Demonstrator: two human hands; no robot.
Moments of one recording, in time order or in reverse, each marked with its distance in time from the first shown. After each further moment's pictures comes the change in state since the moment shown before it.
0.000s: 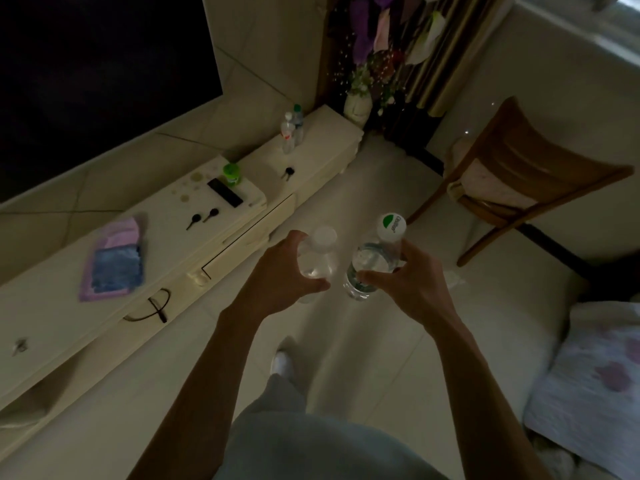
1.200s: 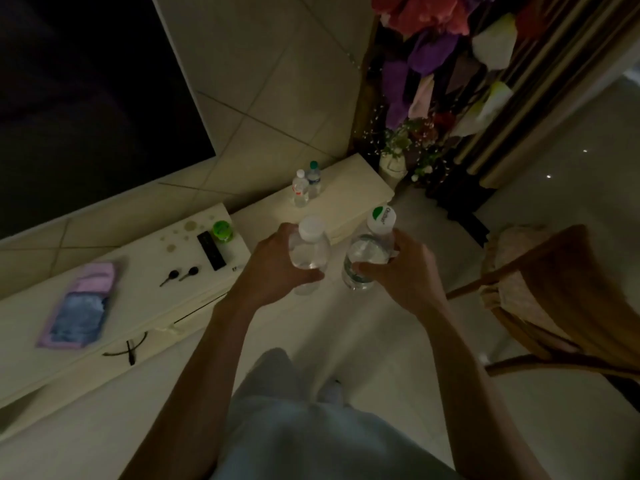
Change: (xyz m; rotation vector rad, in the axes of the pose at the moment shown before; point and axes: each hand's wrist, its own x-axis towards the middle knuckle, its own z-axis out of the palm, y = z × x) left_hand 0.359 0.095 -0.002 -0.047 0.266 -0.210; right_hand 0.414 -0.009 -0.115 -0.033 -0.207 -0.143
